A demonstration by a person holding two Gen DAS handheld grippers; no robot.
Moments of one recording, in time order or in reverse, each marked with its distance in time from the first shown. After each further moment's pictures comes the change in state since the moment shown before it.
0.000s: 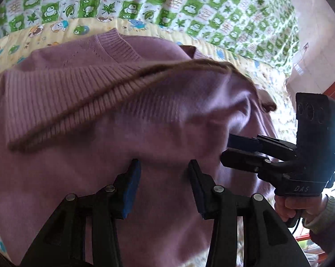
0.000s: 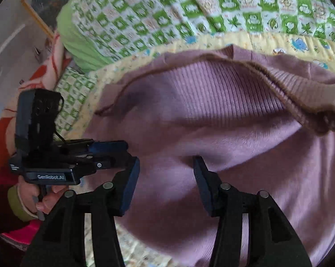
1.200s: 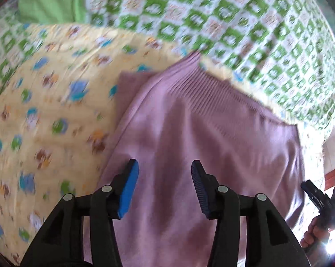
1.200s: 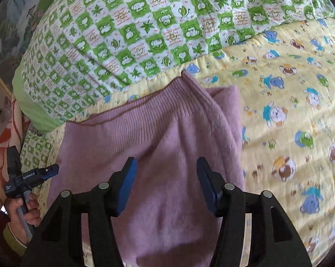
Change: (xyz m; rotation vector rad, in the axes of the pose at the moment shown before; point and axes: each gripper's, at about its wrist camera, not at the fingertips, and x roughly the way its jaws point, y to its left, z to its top) left arm -0.074 0.104 -0.026 -0.322 -0.168 0.261; right arm -0.095 -0.072 -0.020 0.281 -0.253 -0.248
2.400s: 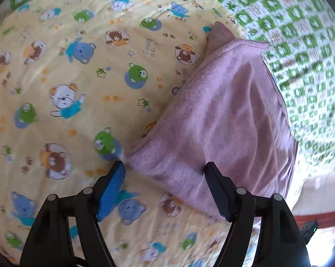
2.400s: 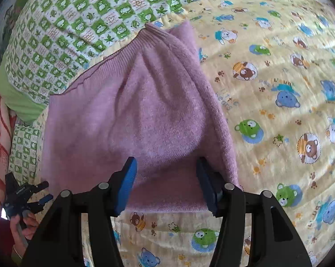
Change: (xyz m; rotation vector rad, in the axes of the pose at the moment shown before) left arm -0.019 0.076 -0.097 -0.436 0.135 -0.068; right arm -0.030 -0.005 -0.070 0.130 0.122 -0.112
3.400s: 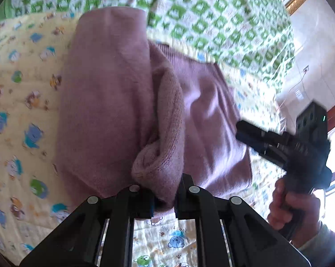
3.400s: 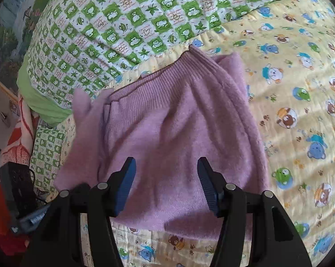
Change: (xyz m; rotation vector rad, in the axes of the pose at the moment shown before) left arm 0.038 -0.212 -0.091 0.596 0.064 -0.179; right arm -0.003 0.035 0.050 -0.047 0.004 0.163
